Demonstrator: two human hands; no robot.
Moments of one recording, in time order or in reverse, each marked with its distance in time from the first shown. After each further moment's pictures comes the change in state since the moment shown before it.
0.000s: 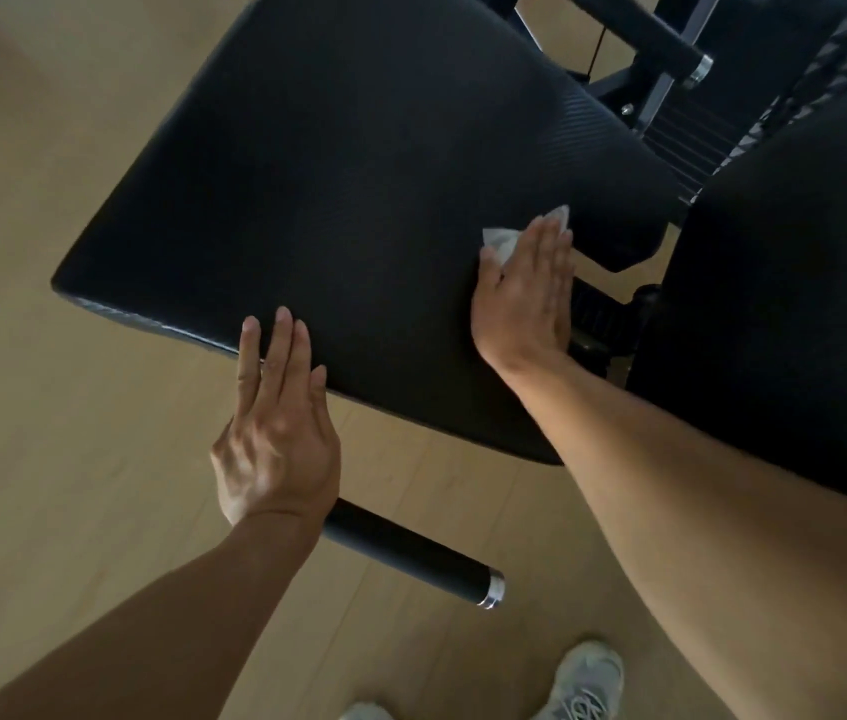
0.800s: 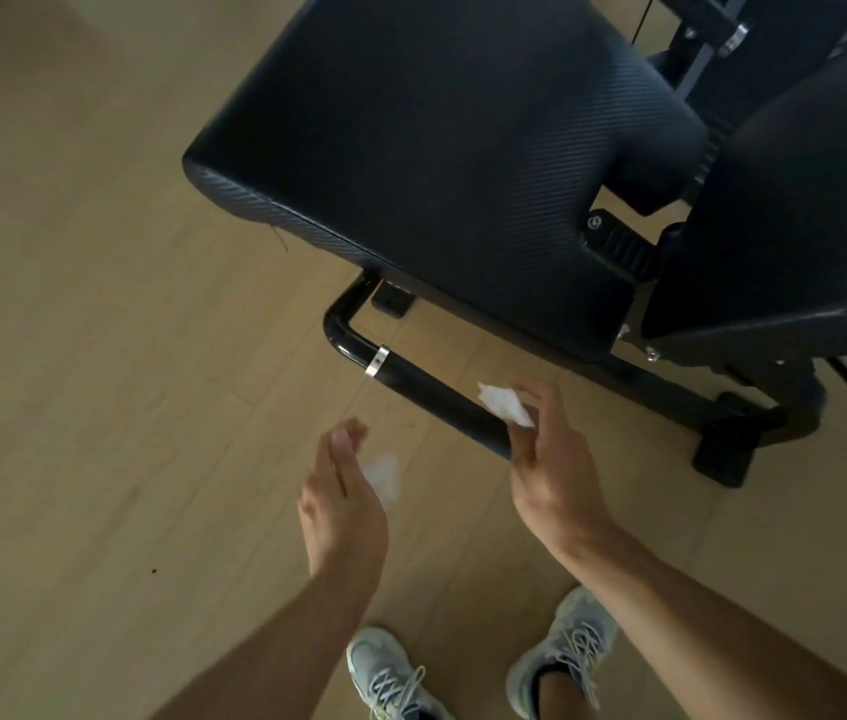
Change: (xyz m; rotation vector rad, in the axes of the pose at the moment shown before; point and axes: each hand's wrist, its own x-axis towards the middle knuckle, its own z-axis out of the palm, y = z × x) left_hand -0.166 -0.013 -0.034 -0.746 -0.075 -0.697; right_hand -0.241 0.065 0.010 0.262 -0.178 -0.095
